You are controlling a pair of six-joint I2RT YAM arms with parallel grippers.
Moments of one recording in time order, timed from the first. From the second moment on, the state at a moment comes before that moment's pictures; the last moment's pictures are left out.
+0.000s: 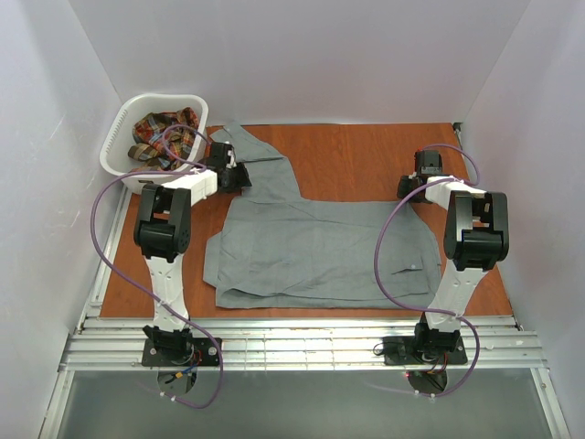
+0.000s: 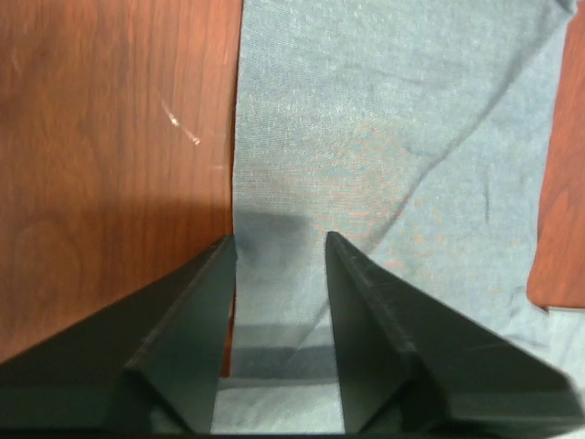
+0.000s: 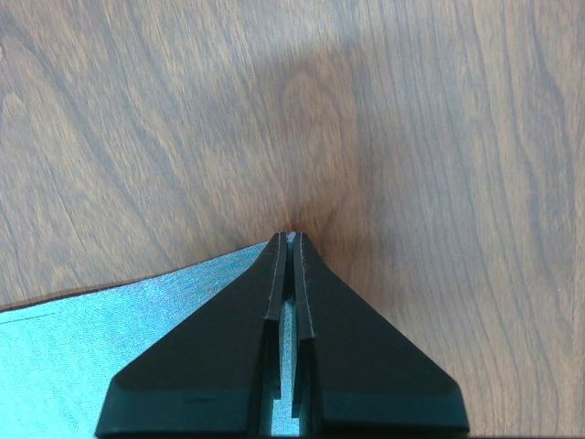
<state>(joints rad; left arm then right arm) -0.20 2.11 1.45 -0.22 0.13 -0.49 -0.01 1.93 1.21 -0.26 0.05 0.17</state>
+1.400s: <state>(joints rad) -0.27 1.89 1.35 -0.29 -0.09 -0.35 -0.01 1.76 1.14 -0.29 -0.05 0.20</state>
